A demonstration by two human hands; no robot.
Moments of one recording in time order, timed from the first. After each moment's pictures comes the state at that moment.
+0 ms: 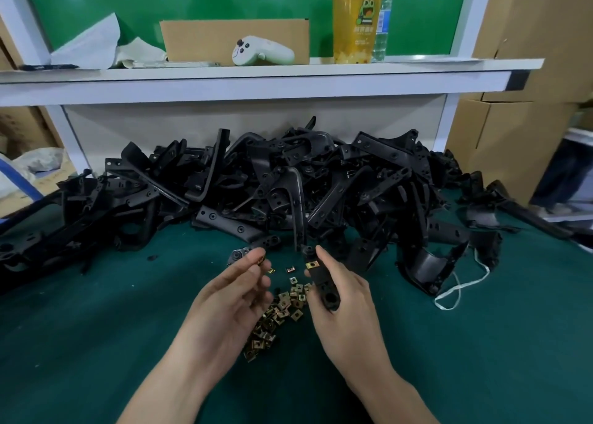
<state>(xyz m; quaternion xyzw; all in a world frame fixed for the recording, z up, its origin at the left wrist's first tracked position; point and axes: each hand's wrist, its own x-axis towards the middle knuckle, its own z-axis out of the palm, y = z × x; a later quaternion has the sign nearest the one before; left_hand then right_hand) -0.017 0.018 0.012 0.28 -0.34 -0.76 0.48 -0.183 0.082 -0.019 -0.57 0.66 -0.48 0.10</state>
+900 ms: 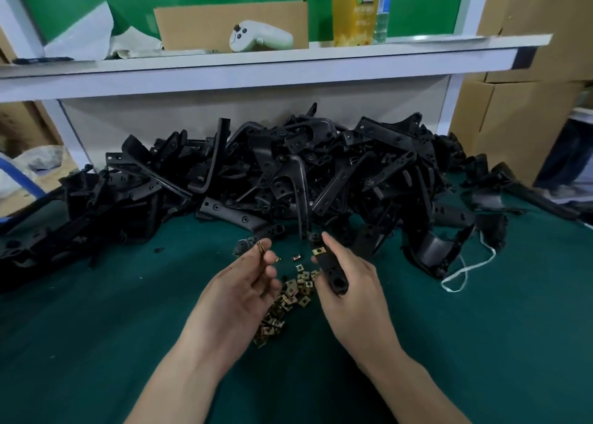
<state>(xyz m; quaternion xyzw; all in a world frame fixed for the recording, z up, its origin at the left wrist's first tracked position) -0.015 0.020 0.017 0.25 -0.32 -0.79 0.45 -0.180 0.081 -0.017 -0.56 0.66 -0.49 0.10</state>
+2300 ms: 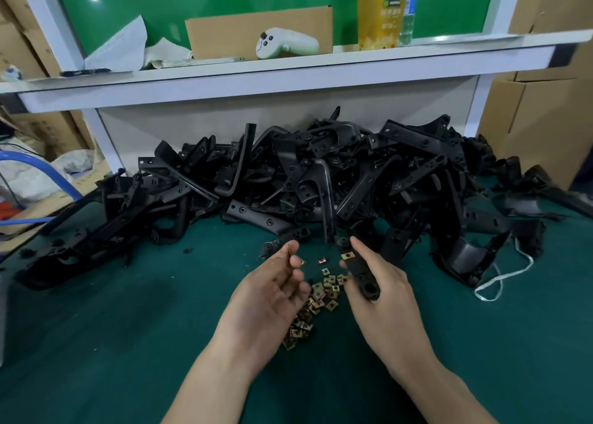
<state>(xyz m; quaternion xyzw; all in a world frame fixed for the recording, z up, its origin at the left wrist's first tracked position) -0.014 0.019 0.017 0.24 -0.29 -0.82 0.44 -0.183 0.080 -0.022 -0.55 0.66 -0.50 0.11</state>
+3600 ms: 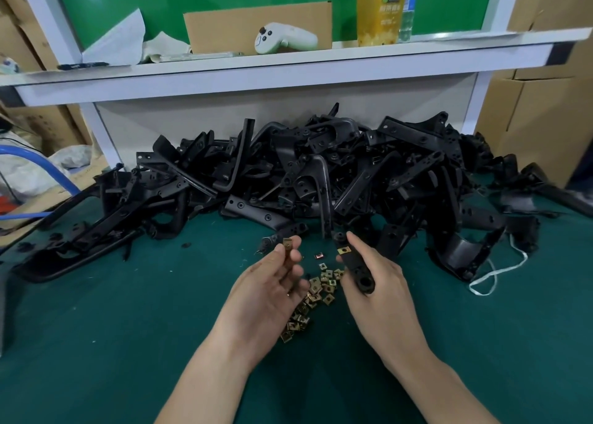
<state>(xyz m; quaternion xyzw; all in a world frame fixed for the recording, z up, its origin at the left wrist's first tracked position) -0.014 0.019 0.013 0.24 -0.34 -0.80 0.44 -0.181 0.083 -0.016 -0.55 0.66 -0.49 0.12</state>
